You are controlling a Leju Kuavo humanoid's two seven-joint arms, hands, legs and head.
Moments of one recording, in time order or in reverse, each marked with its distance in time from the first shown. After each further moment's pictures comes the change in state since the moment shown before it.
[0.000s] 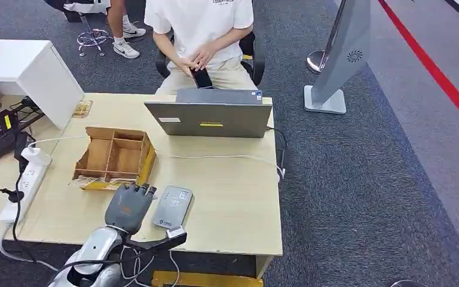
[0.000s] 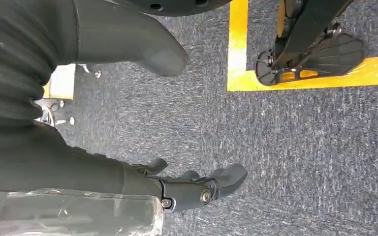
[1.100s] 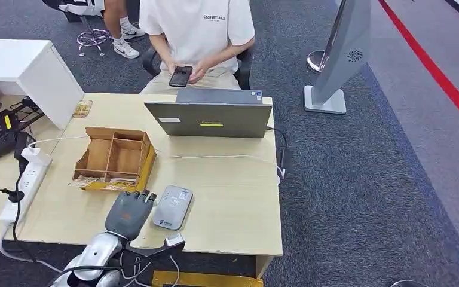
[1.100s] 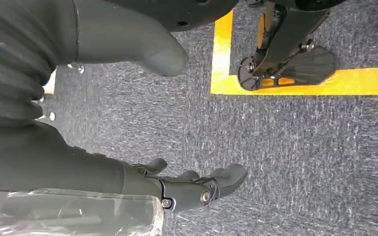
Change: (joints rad) left arm 0.010 0.028 -0.024 0.043 -0.049 0.062 -0.016; right arm -0.012 0.012 0.016 -0.004 0.013 0.000 -0.061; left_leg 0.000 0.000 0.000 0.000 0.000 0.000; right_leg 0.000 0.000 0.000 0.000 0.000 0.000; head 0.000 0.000
